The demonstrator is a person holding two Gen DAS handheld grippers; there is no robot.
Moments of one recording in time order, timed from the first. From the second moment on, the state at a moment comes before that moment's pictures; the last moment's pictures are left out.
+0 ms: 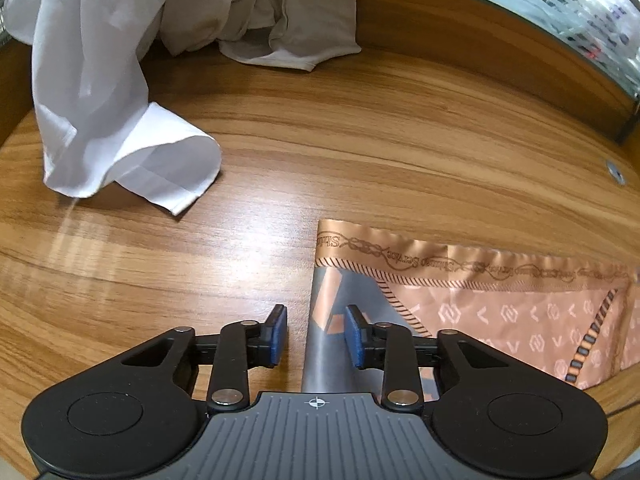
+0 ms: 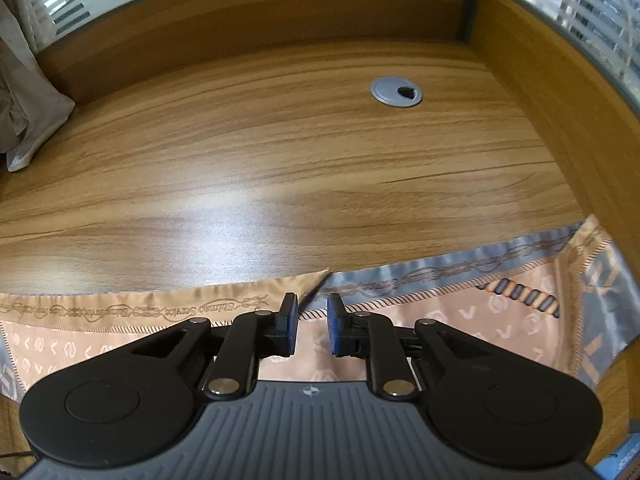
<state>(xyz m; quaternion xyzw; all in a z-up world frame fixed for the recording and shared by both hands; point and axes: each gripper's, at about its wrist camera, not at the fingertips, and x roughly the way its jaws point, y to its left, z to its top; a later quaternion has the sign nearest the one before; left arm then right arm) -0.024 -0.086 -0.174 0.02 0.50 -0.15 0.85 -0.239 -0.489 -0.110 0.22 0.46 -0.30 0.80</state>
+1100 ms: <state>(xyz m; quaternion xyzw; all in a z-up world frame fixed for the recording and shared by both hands) 0.034 0.063 -0.159 0.02 0.51 -0.05 0.86 -0.216 -0.388 -0.111 0.24 0.48 -0.33 0.78</state>
